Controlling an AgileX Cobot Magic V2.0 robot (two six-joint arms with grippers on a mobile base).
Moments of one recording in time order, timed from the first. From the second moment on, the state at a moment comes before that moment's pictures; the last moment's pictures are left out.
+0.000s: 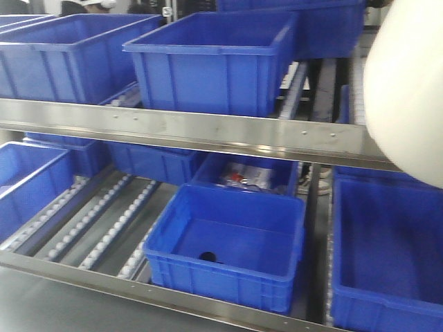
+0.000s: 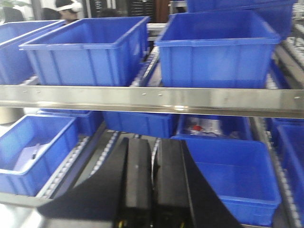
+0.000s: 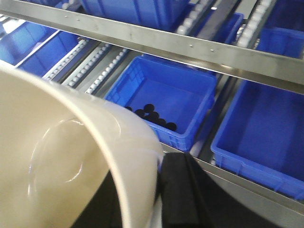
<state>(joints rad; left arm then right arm) -0.16 -0.01 0.01 -0.07 0.08 0.10 0.23 0.51 -0.50 0.09 0.44 0.05</state>
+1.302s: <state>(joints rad) -0.16 -0.01 0.01 -0.07 0.08 0.10 0.23 0.51 -0.50 0.09 0.44 0.05</state>
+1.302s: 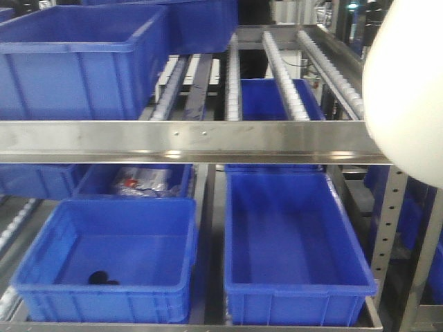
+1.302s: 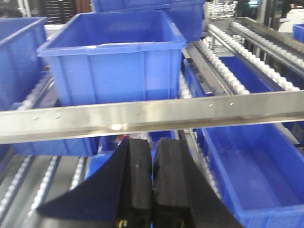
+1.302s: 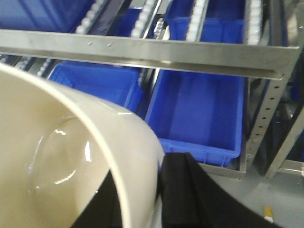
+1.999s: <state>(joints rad) -0.16 -0.01 0.01 -0.07 0.08 0.10 0.23 0.51 -0.50 0.09 0.44 0.05</state>
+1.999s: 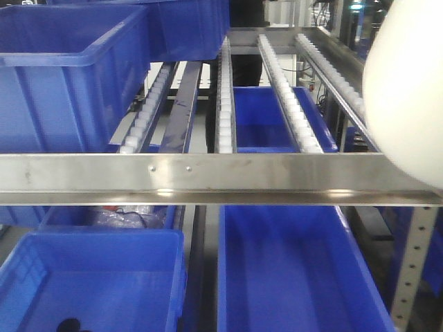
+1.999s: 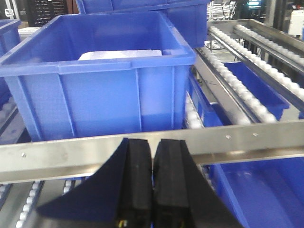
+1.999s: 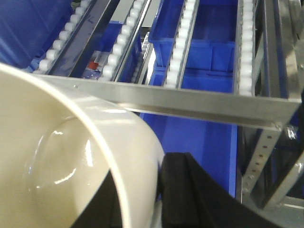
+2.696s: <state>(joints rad) -0.16 -0.01 0.01 -0.07 0.08 0.10 0.23 0.51 -0.50 0.09 0.44 0.05</state>
